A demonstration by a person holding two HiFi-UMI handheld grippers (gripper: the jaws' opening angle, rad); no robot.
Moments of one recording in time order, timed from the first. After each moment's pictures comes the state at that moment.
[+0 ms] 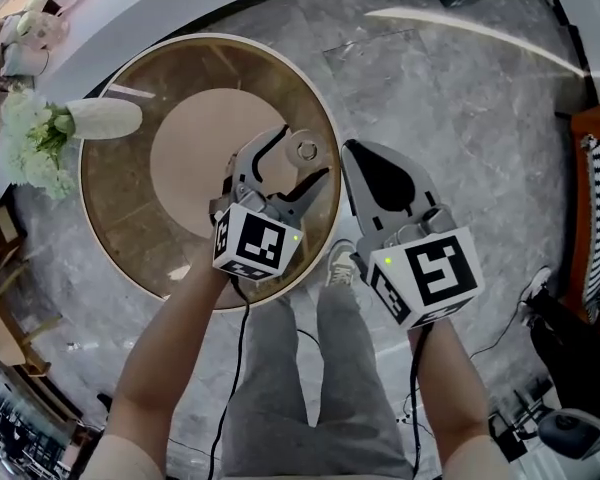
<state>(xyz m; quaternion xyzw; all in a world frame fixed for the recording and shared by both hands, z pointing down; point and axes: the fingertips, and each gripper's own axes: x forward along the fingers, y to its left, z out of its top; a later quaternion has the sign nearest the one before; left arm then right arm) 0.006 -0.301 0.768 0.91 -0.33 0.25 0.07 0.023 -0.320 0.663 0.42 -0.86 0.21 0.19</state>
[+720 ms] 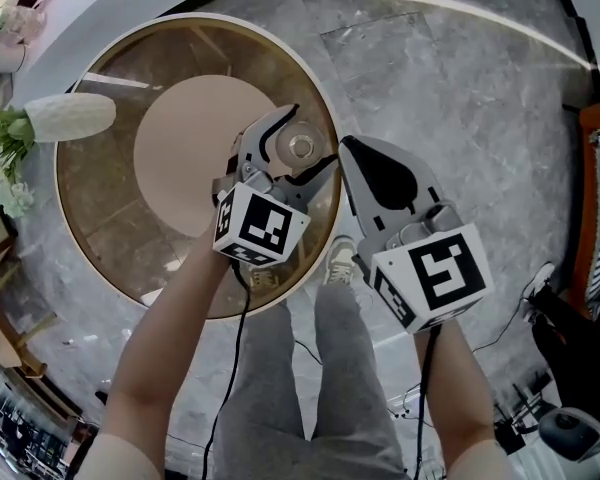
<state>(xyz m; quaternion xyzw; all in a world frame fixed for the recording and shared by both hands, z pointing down) 0.032 -0.315 0.827 0.92 -0.30 0.24 0.07 0.028 -0.318 0.726 0.40 -0.86 0.23 0.21</state>
